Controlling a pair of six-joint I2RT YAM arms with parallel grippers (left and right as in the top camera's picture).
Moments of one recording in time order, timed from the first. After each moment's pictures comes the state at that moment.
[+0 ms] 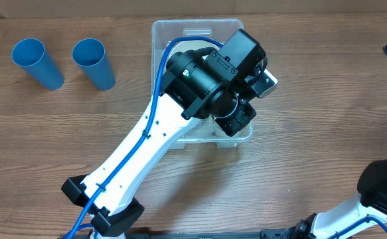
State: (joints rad) left arm -0.81 1.93 2.37 -1.60 0.21 0.08; right arm -0.54 1.89 2.12 -1.35 -0.12 0.51
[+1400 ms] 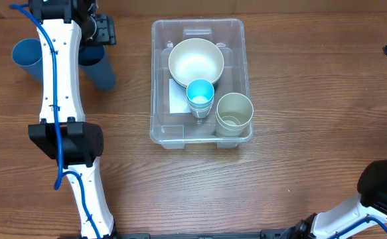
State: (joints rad) left arm 0.03 2.33 2.64 -1.45 -0.01 -0.09; right arm -0.54 1.89 2.12 -1.35 -0.12 0.51
